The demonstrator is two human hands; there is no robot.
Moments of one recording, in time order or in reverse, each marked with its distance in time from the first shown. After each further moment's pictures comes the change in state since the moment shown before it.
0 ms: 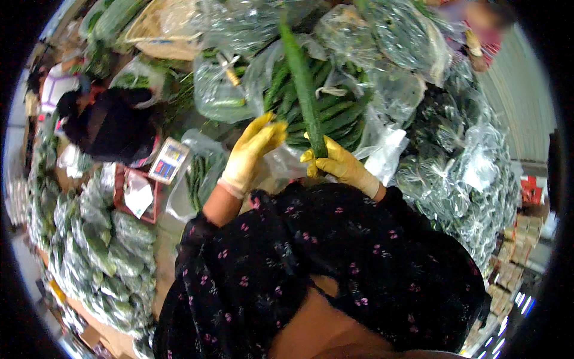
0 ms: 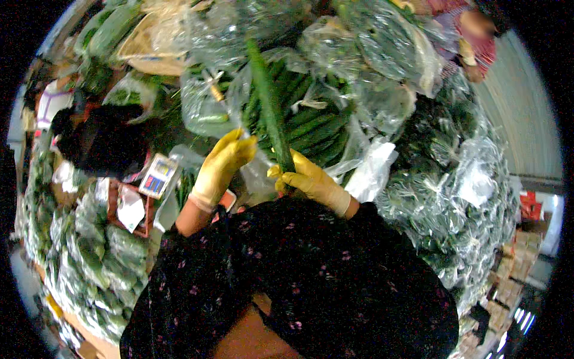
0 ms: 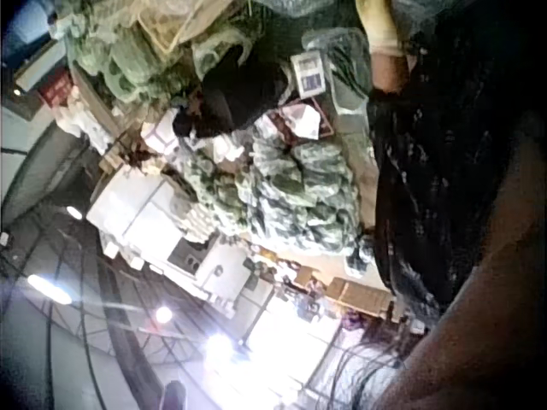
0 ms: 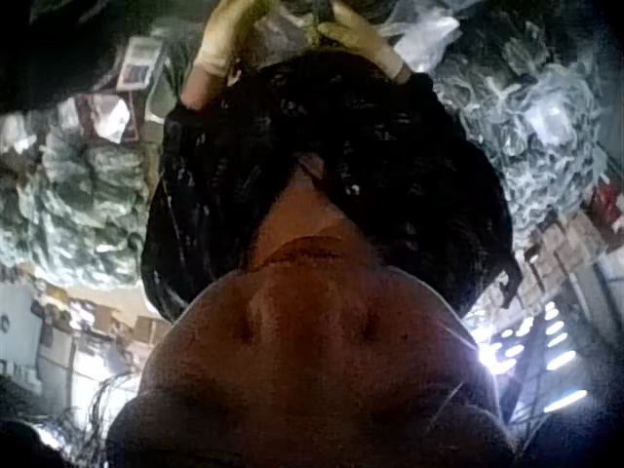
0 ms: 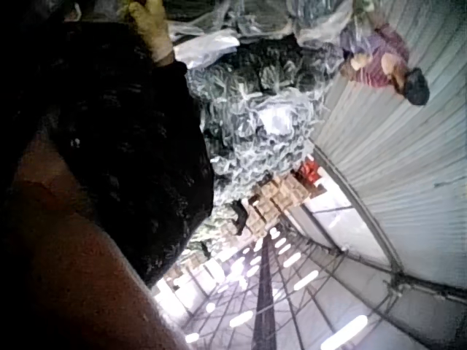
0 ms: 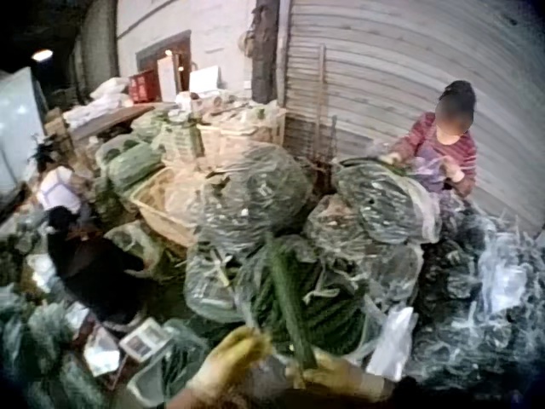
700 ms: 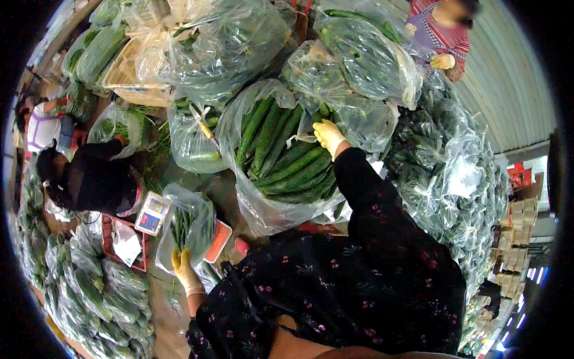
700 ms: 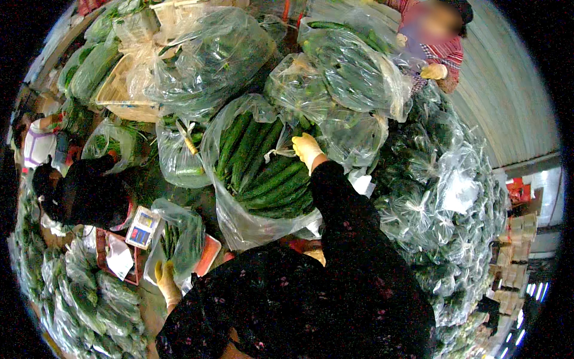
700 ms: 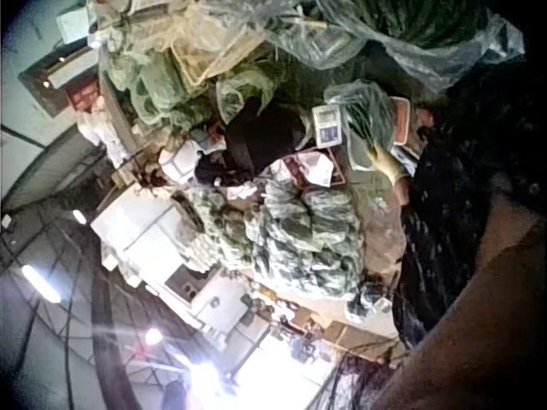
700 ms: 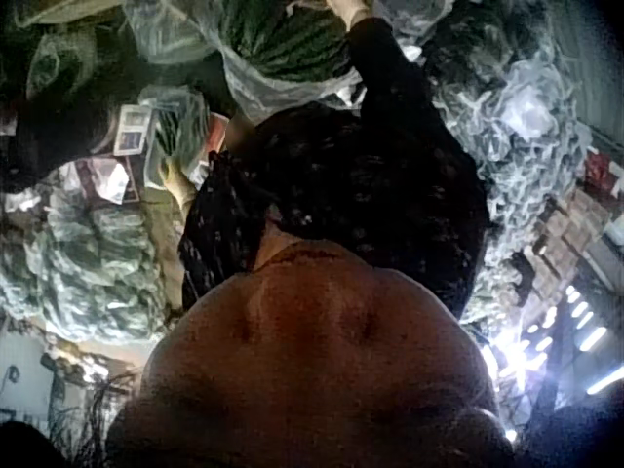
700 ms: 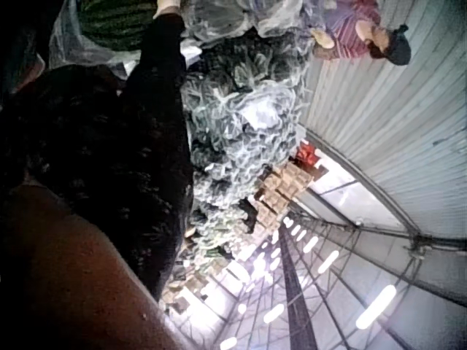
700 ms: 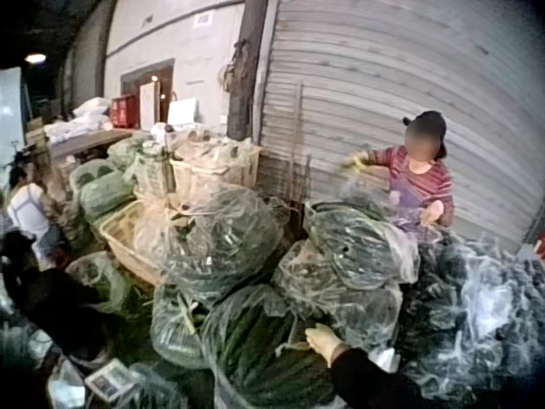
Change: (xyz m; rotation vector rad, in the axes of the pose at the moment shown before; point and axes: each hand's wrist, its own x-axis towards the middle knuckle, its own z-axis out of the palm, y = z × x) left_hand -0.142 -0.058 -0.190 0.351 0.997 0.182; right_hand 0.133 -0.034 -0.208 -0.116 0.826 0.234
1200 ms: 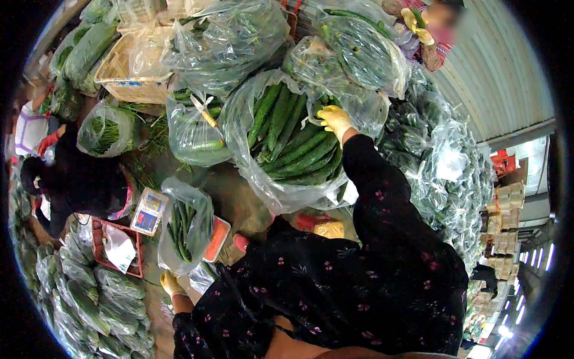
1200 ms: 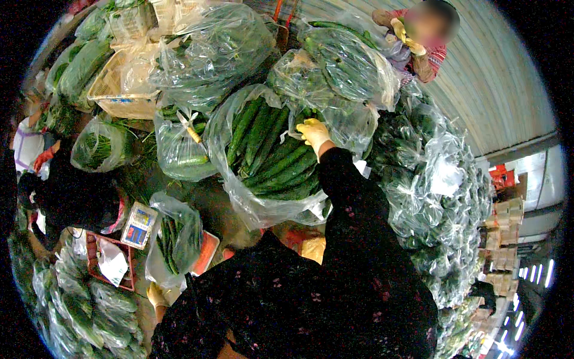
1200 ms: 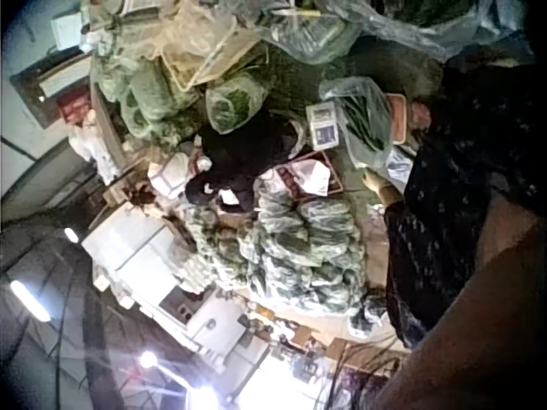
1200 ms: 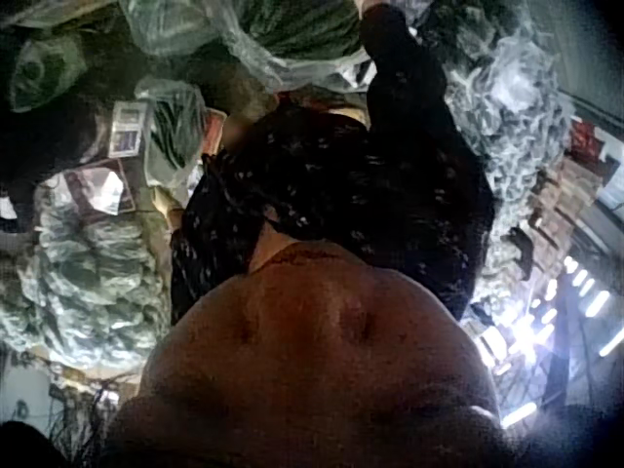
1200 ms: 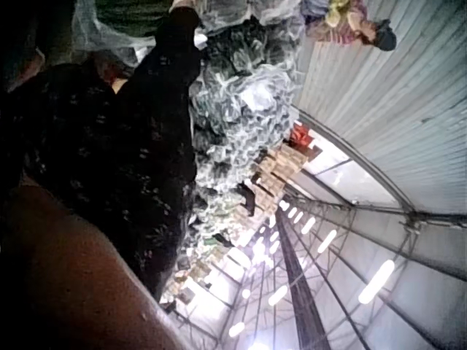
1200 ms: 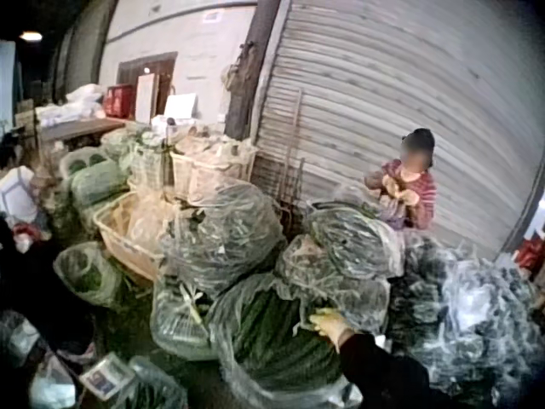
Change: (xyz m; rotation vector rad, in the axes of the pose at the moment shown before) left_hand 0.108 -0.106 -0.197 -0.035 0.233 -0.268; right_hand -0.042 -0.001 0.015 -0.386 0.269 -0.239
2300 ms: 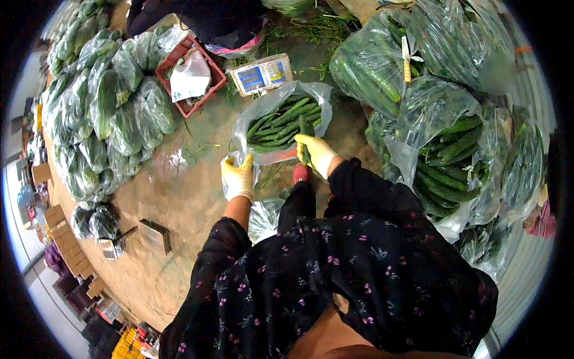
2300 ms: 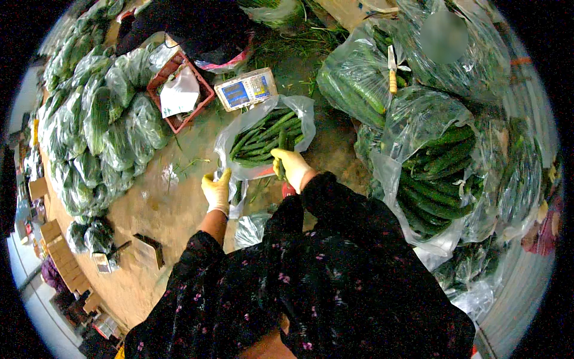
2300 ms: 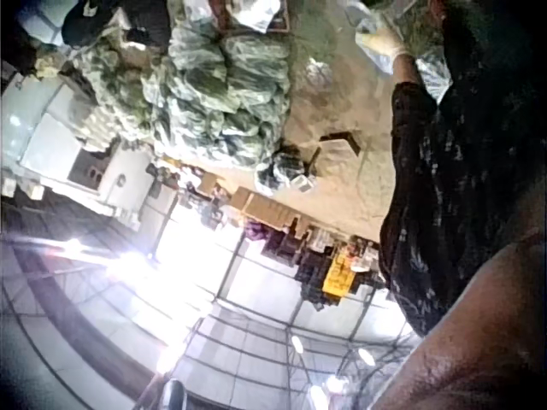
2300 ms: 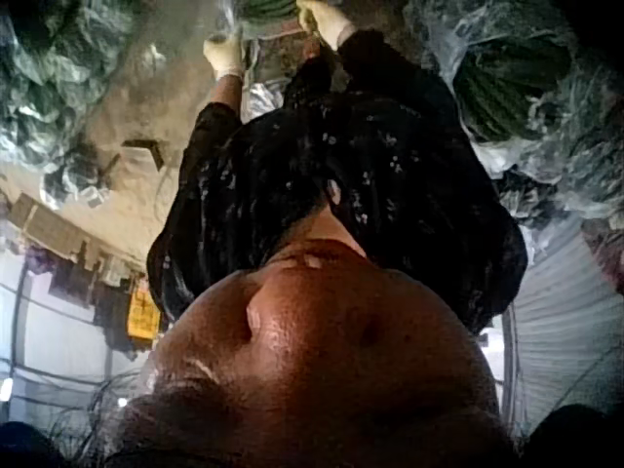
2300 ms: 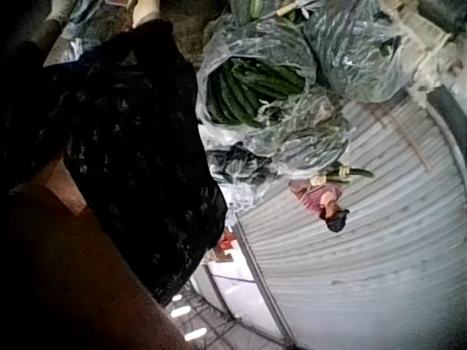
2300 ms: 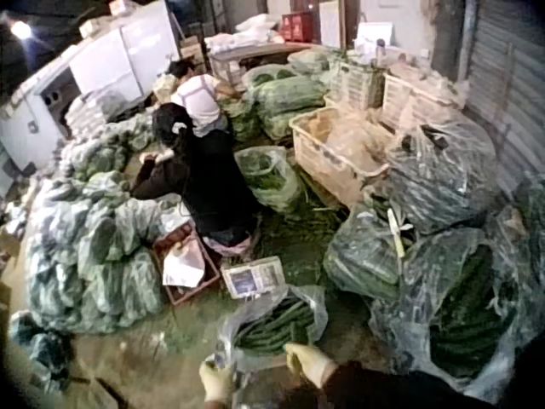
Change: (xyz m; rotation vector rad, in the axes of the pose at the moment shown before) left_hand -0.078 -0.020 0.047 0.513 0.490 0.275; right_hand -0.256 0.080 0.403 0.241 -1.213 0.462
